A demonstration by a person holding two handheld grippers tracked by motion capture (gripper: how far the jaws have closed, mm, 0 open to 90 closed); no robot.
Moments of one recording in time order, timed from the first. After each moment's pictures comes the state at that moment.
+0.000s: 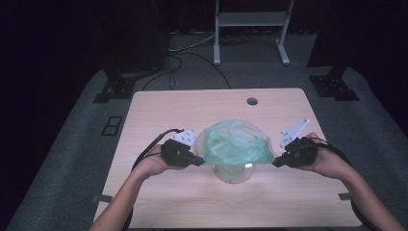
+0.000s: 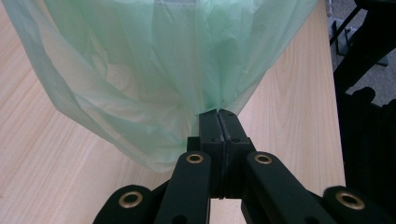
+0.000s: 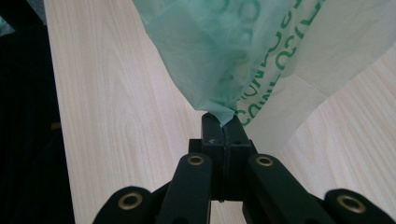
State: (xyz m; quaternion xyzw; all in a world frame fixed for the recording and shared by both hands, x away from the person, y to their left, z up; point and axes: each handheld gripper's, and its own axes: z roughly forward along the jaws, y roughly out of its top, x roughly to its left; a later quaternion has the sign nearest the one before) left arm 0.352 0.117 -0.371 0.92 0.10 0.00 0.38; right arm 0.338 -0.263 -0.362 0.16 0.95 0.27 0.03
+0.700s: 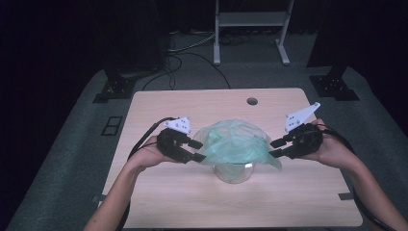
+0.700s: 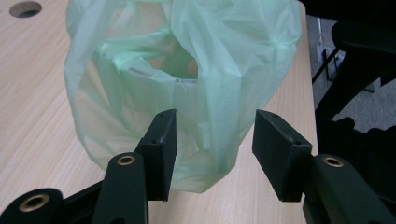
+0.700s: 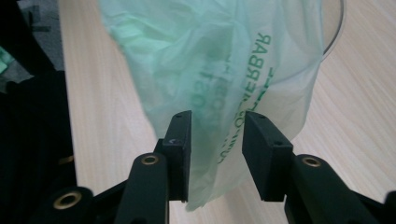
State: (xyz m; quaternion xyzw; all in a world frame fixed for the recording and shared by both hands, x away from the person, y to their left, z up) left arm 0.359 0.118 -0.338 0.91 0.12 -0.01 0.41; right arm 0.346 -0.260 -0.318 0.17 0.93 0.33 0.05
